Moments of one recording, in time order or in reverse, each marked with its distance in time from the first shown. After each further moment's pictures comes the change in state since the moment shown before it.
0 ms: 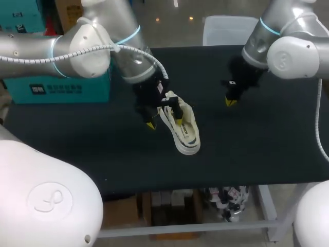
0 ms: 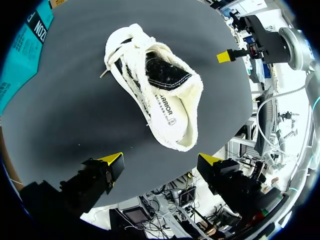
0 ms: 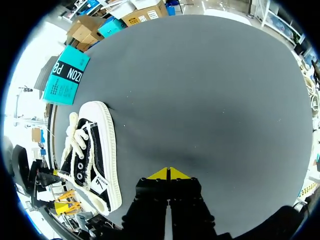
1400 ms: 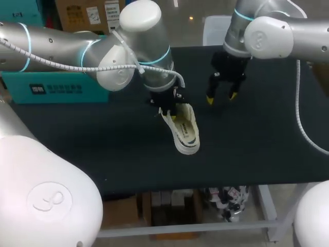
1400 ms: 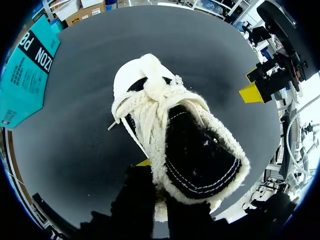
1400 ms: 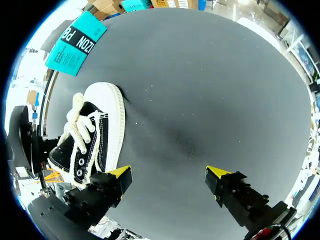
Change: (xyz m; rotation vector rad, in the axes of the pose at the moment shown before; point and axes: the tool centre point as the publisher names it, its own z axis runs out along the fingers) left arm -0.024 -0.088 0.046 0.234 -0.220 -0.002; right arm 0.021 0.022 0.002 0.131 -0.096 -0.281
